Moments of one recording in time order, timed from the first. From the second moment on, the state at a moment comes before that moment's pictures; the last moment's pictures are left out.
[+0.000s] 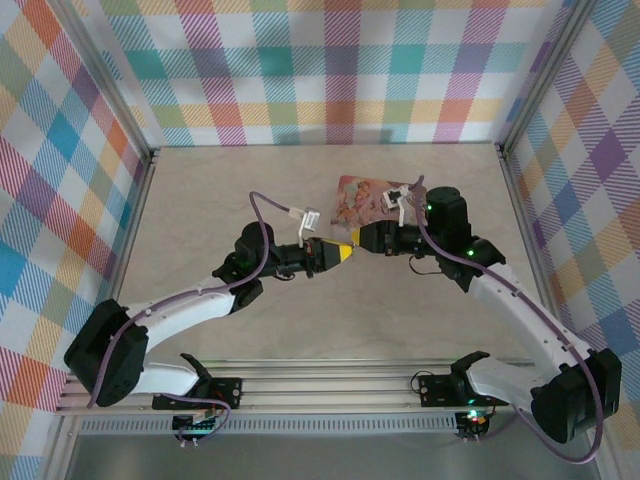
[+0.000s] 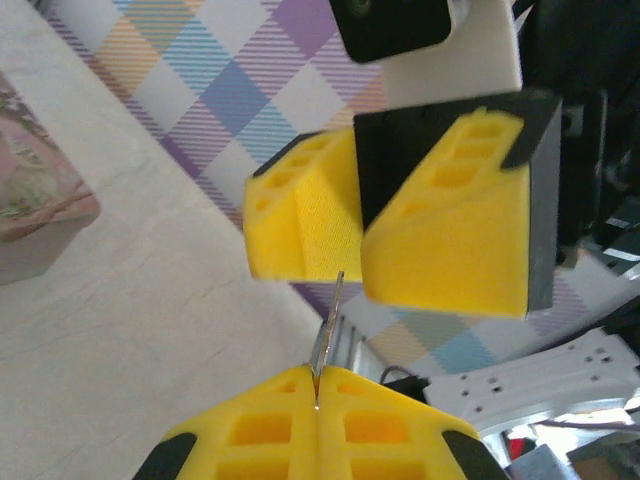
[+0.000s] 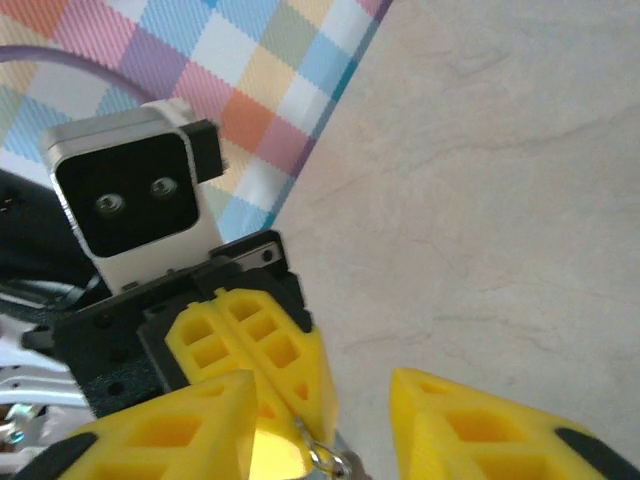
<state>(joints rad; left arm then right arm) -0.72 1.31 0.71 0.54 0.63 -0.74 0.44 1.10 0.94 -0.31 -0.72 0.57</state>
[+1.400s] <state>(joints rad) -0.71 1.18 0.56 0.11 0.33 -0.32 0.58 1.73 1.03 -0.33 0.27 0.67</state>
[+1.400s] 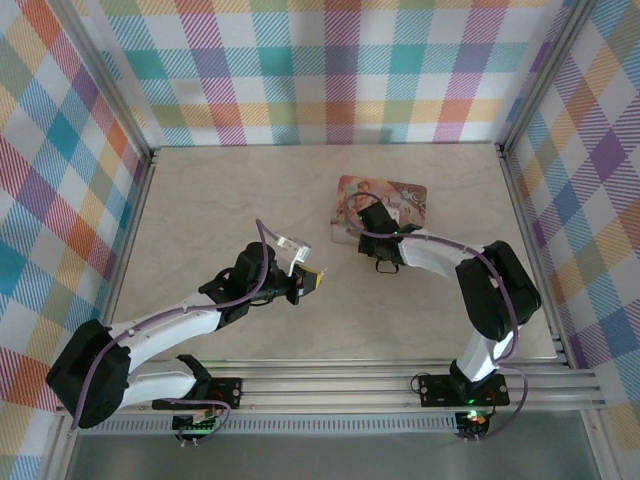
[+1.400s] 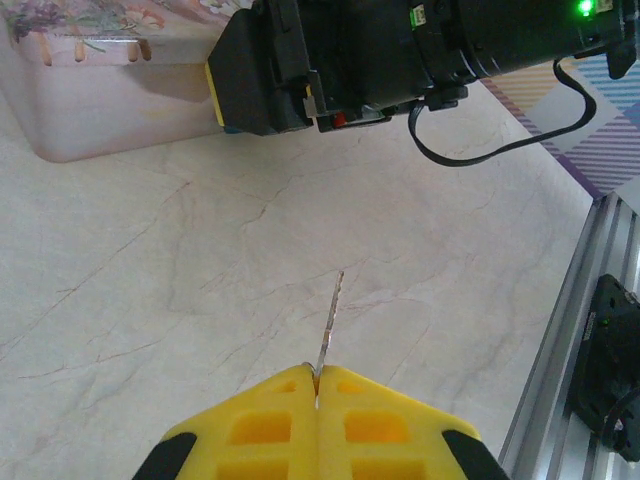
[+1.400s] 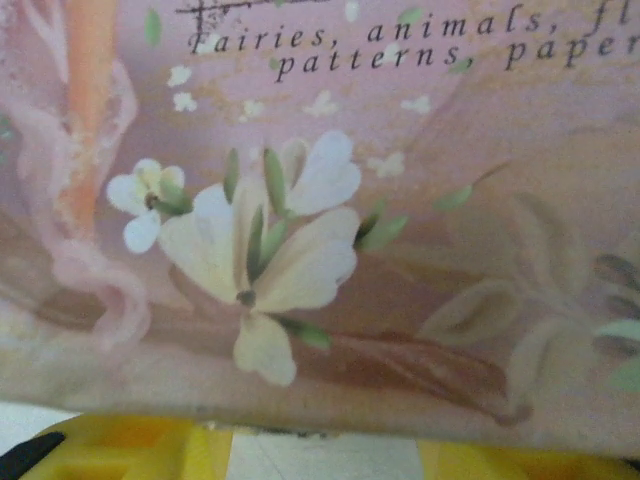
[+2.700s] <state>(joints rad) -0.71 1.16 0.53 0.11 0.35 -0.26 0.58 1.88 1.18 -0.35 0.28 0.67</state>
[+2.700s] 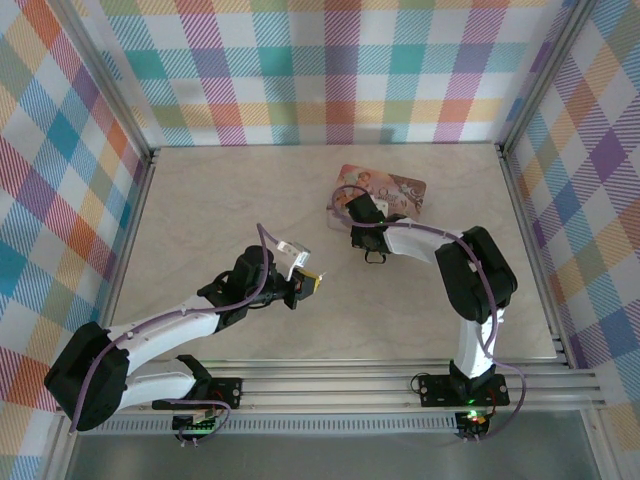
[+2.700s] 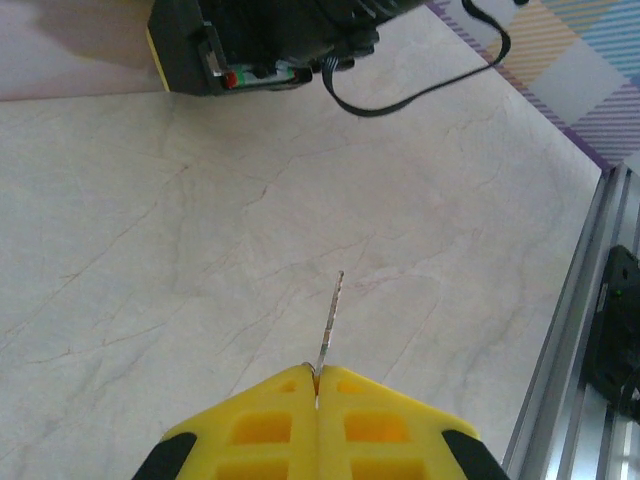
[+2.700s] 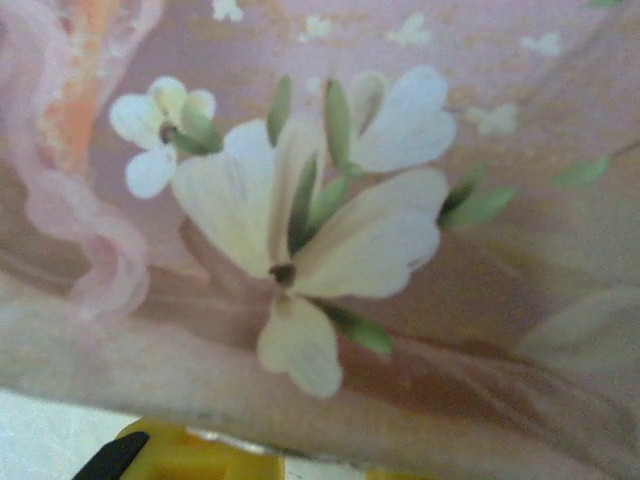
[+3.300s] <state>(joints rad) -0.71 1.28 0.50 0.30 0.38 -0.21 0.49 1.66 1.15 -0.51 -0.21 0.61</state>
